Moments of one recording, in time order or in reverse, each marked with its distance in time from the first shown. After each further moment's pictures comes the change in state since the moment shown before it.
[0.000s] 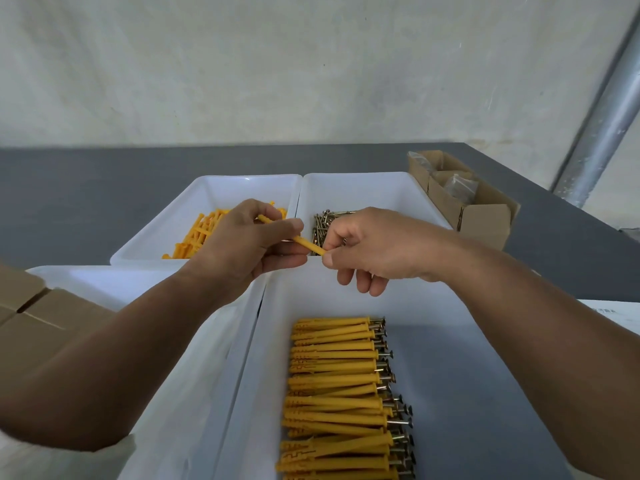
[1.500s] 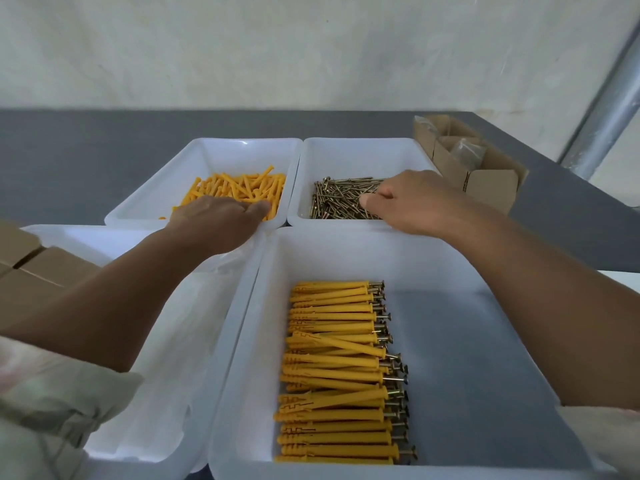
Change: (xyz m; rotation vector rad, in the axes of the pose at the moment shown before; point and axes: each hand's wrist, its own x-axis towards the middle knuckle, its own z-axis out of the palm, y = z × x) left_hand 0.038 -0.031 -0.054 1.568 0.110 -0.036; right_hand 0.009 0.034 -0.012 -0.503 0.263 0.170
